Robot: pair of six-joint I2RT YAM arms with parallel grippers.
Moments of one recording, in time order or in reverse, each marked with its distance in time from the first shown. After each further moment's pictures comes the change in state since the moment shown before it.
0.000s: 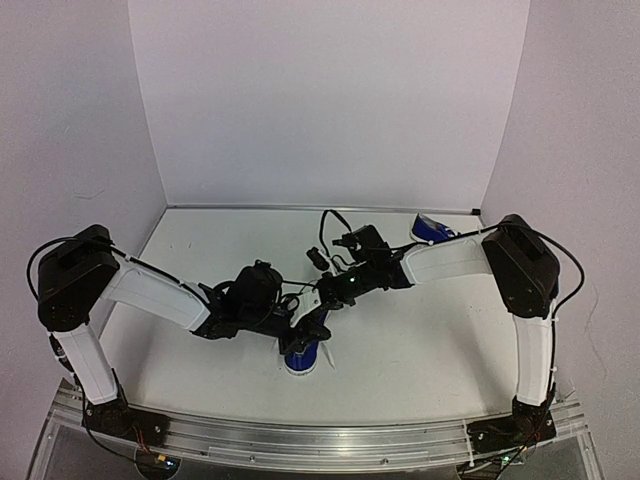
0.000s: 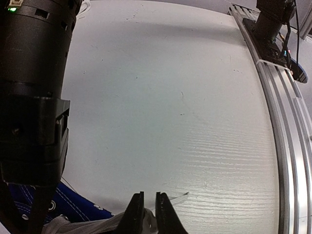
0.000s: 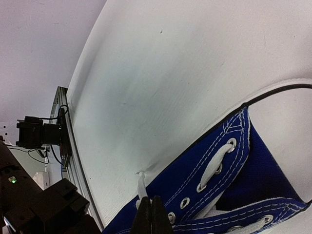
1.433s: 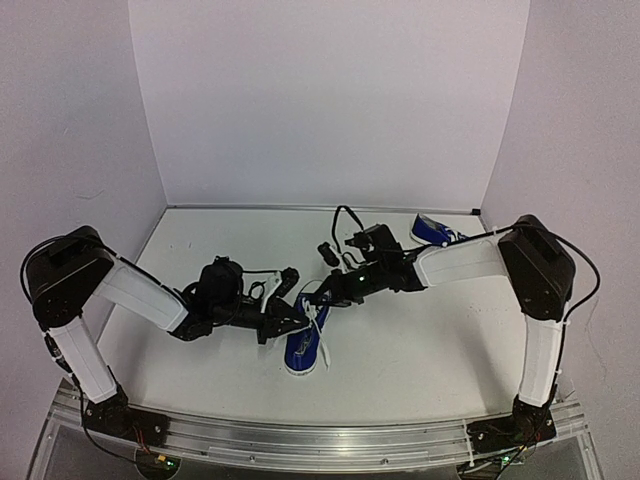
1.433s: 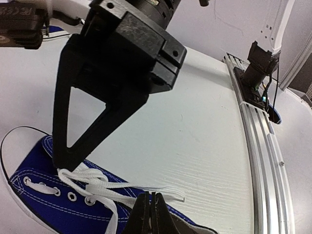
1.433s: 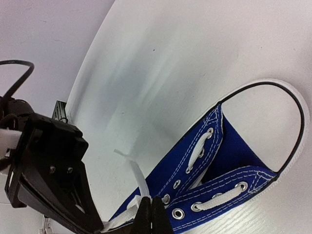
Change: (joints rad) left arm 0.172 -0.049 -0.197 0.325 0.217 -0.238; right arm -0.010 -0.092 -0.110 0.077 0.060 0.040
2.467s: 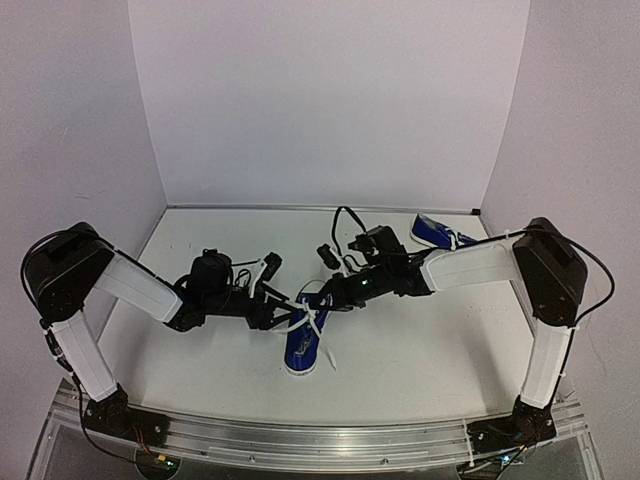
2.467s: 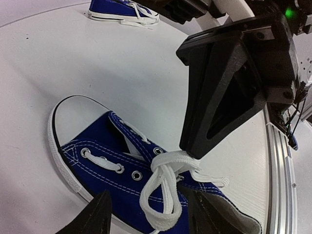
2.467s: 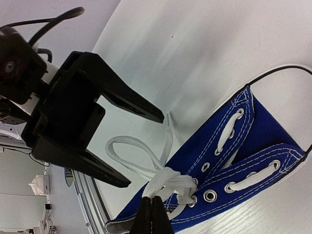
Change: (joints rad) left arm 0.119 0.008 0.001 -0.029 -0.053 -0.111; right arm 0.037 -0.080 -0.063 0.001 0.007 0.000
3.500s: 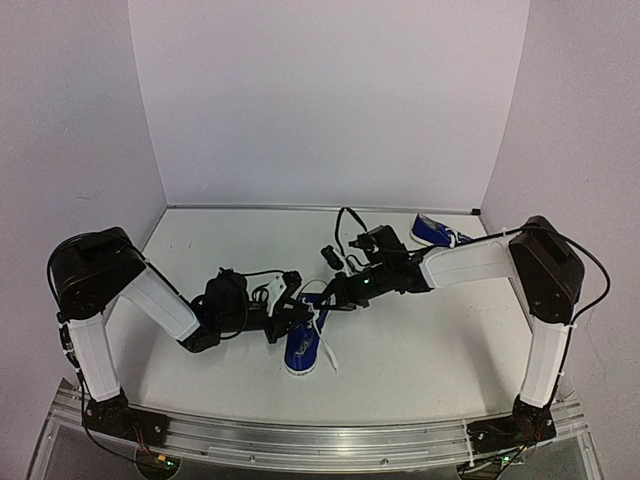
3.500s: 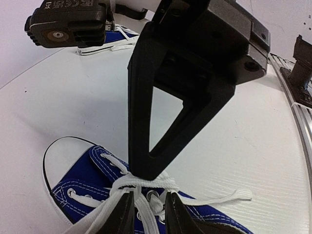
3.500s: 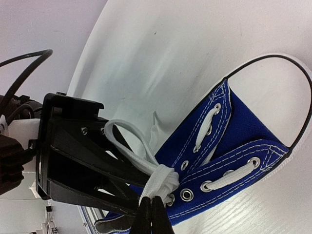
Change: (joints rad) left arm -0.150 0.140 -0.020 0.296 -0.204 0.210; right arm -0.027 0.024 0.019 -0.045 -0.005 -0.001
